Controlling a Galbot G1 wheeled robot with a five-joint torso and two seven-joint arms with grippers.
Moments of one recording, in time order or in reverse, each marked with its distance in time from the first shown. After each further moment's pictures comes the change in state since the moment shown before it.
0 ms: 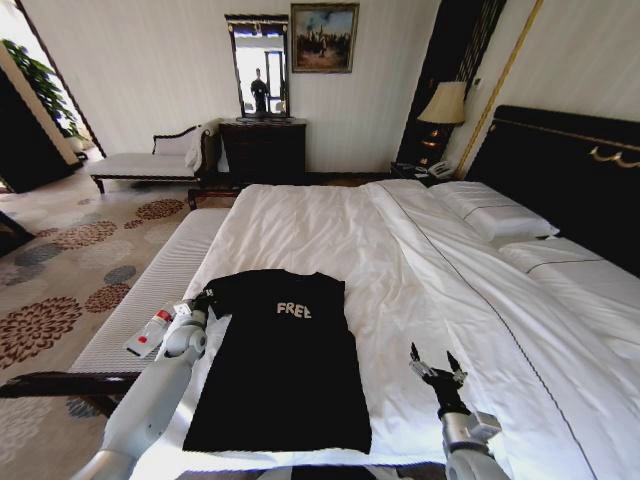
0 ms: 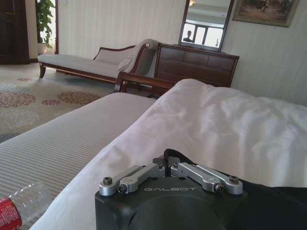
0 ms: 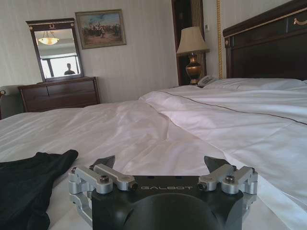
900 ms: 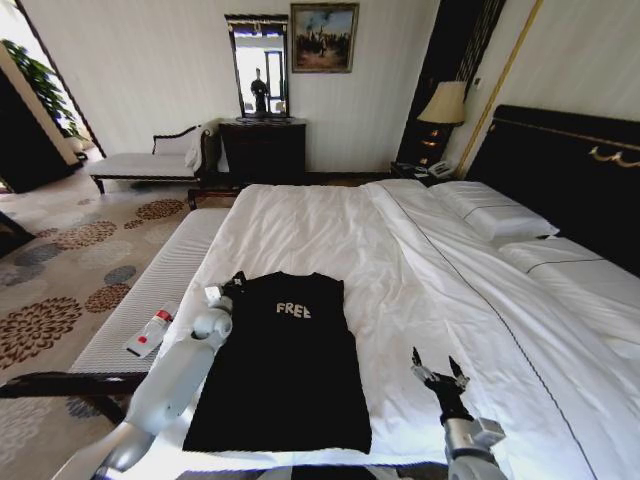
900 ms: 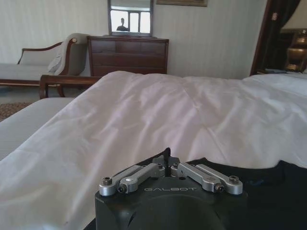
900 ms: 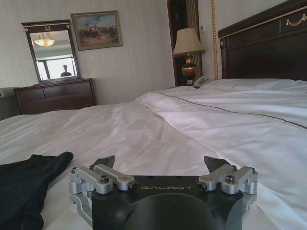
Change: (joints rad) left arm -0.098 0.016 0.322 -0.190 0.046 0.140 -0.094; right arm -0.024 -0.002 0.024 0.006 0.027 0.013 -0.008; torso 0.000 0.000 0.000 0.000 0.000
